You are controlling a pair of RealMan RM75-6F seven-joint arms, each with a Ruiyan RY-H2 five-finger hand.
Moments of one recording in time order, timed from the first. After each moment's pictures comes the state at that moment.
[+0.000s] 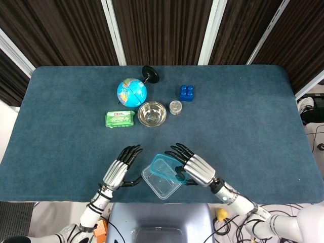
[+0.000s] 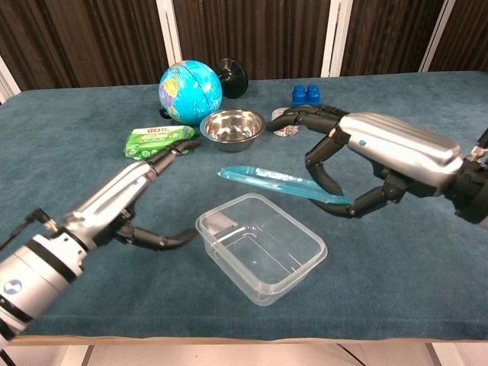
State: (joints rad) left arm -0.50 -1.93 -0.03 -1.03 1.63 1.33 -0.29; right arm 0.63 -1.62 -0.06 -1.21 -1.82 1.37 0.23
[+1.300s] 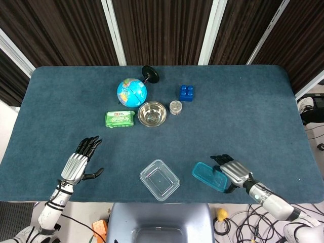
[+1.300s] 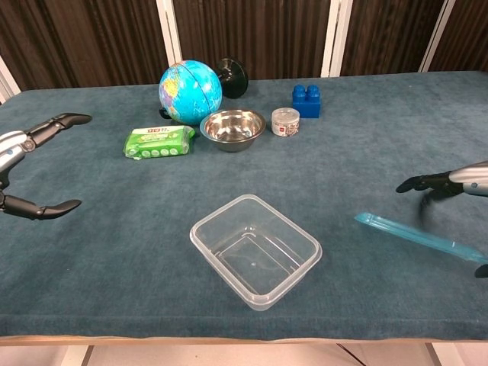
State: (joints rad) left arm -0.42 -1.58 0.00 -1.18 1.59 1.37 -0.25; right arm 0.64 -1.11 -0.11 -1.72 -1.33 0.76 -0.08
